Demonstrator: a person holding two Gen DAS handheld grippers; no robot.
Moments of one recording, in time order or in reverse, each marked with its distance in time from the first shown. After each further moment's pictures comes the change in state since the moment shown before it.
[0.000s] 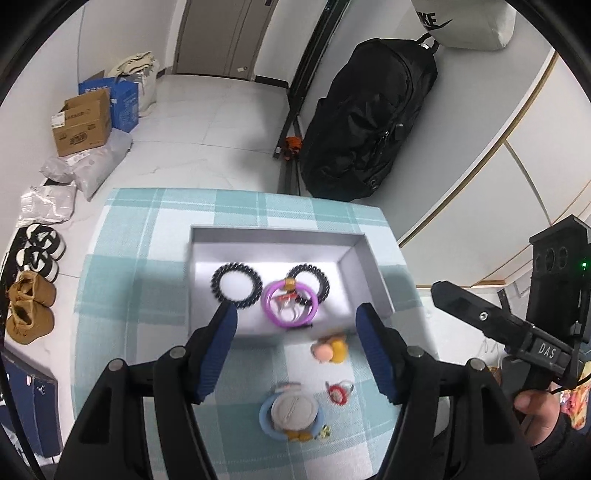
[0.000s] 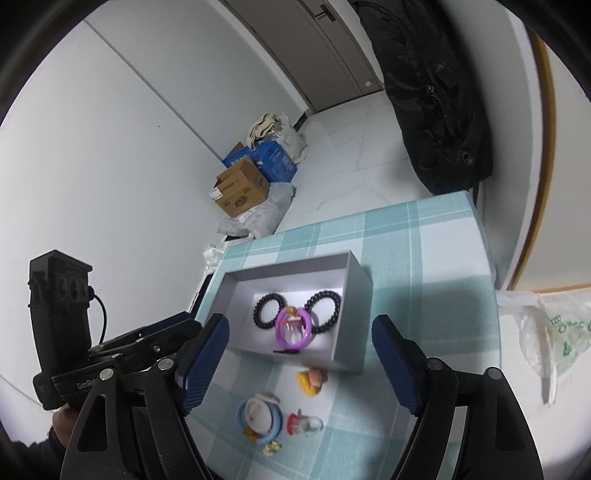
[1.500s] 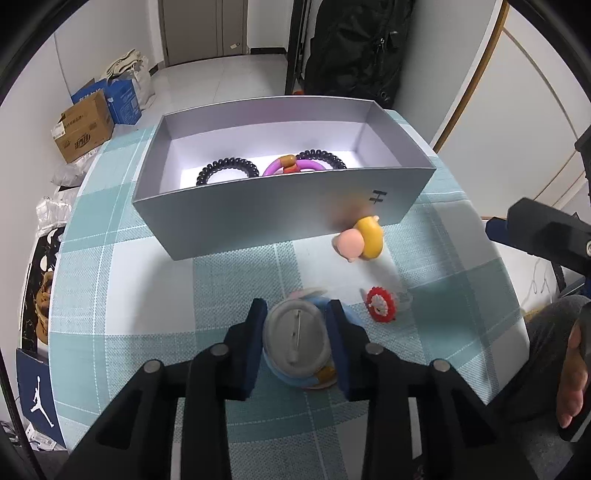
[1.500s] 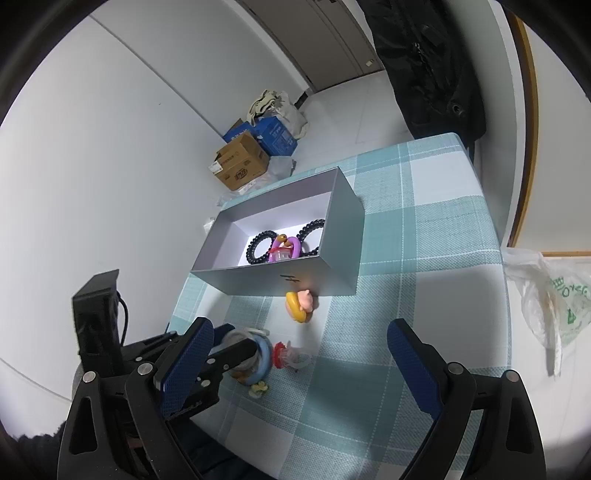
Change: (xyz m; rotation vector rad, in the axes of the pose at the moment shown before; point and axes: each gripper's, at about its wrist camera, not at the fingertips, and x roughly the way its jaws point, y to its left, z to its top) left arm 0.044 -0.005 -0.069 0.166 0.120 0.167; right arm 0.003 -0.012 -0.053 0.002 0.080 0.010
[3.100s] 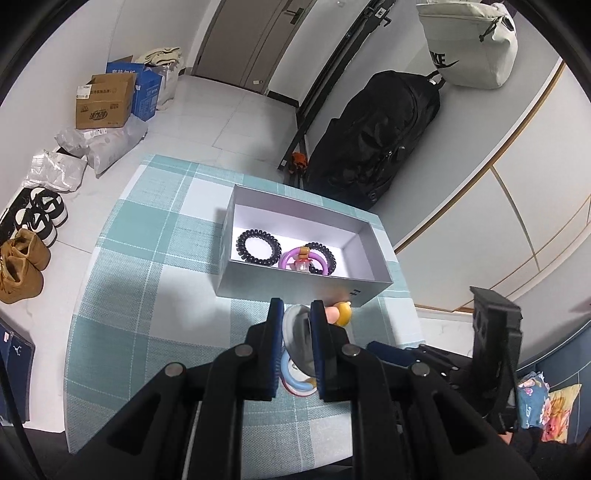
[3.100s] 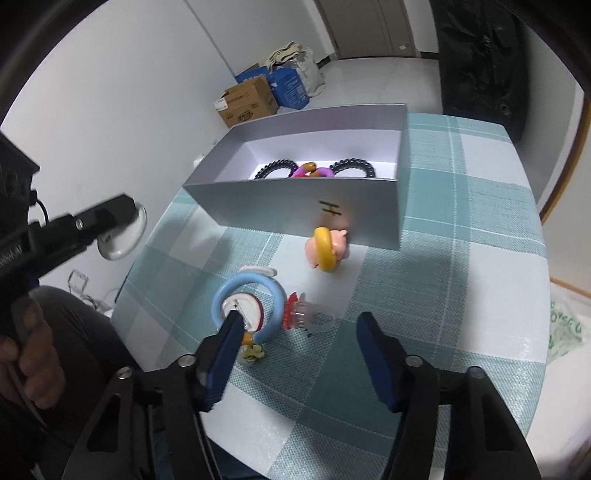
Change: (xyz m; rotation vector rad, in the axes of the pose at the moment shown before) left arm -0.063 0.062 0.006 -0.278 -0.209 -0.250; right arm 0.056 0.039 -0.035 -0.237 0.171 -0.122
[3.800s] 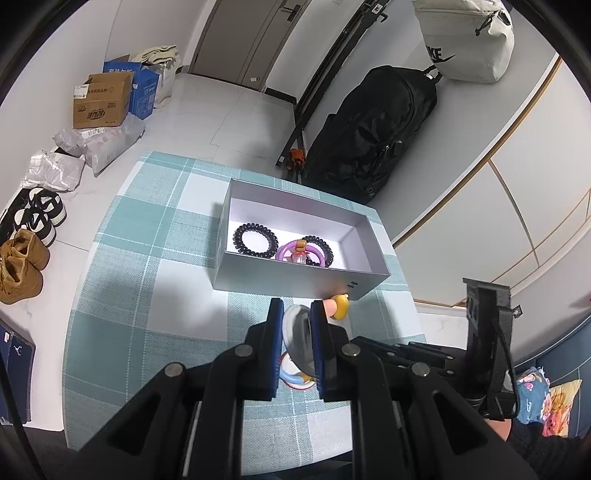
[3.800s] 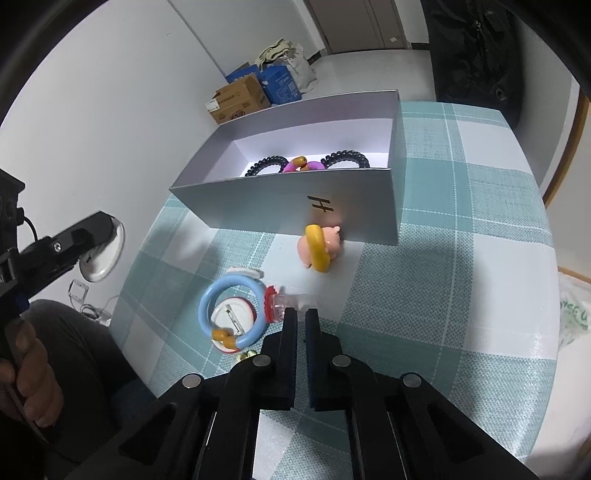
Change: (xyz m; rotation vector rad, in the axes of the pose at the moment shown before) left arm 0.000 -0.002 -0.004 0.015 0.013 -0.001; right arm 0.007 -0.011 0.008 0.074 -0.002 0.007
